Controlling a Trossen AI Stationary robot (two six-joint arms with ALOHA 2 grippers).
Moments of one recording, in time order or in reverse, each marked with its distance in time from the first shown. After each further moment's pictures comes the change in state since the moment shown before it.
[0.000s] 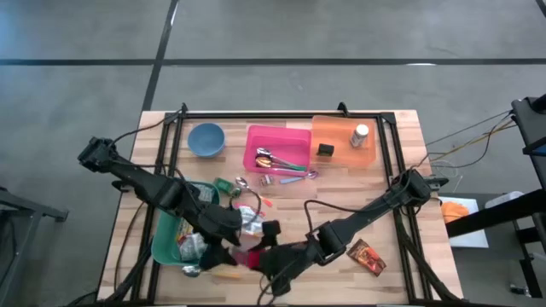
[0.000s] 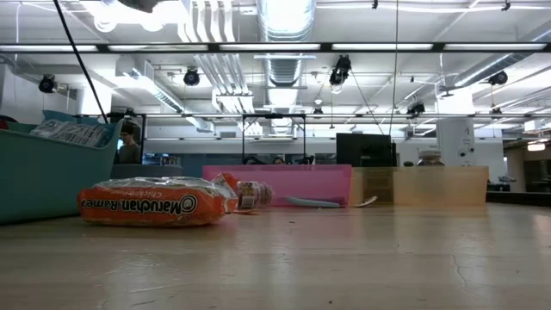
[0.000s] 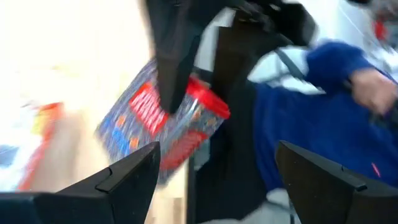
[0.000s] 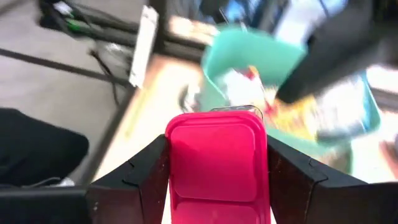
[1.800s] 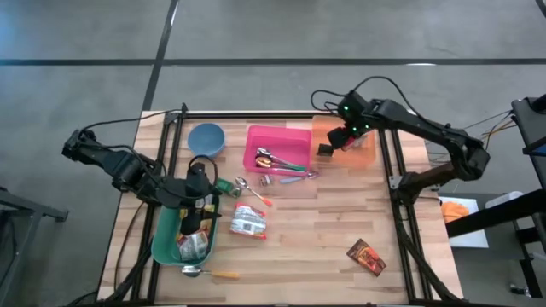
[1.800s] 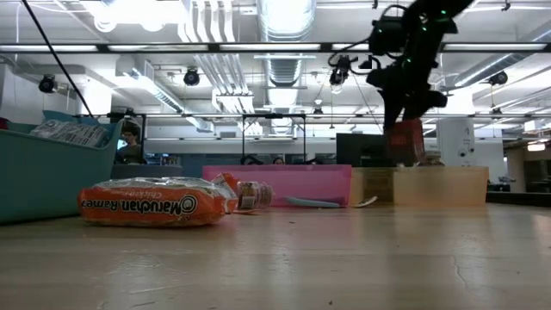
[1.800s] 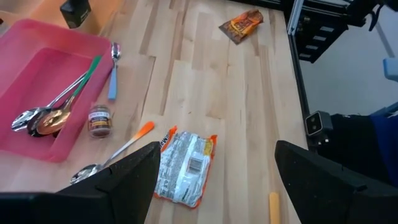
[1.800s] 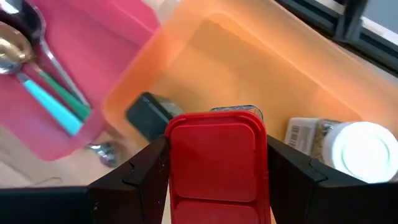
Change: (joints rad) left arm 0.006 -0.304 -0.060 -0.273 -0.483 0.269; right arm -1.185 -0.686 -0.655 -0.627 -0.345 0.286
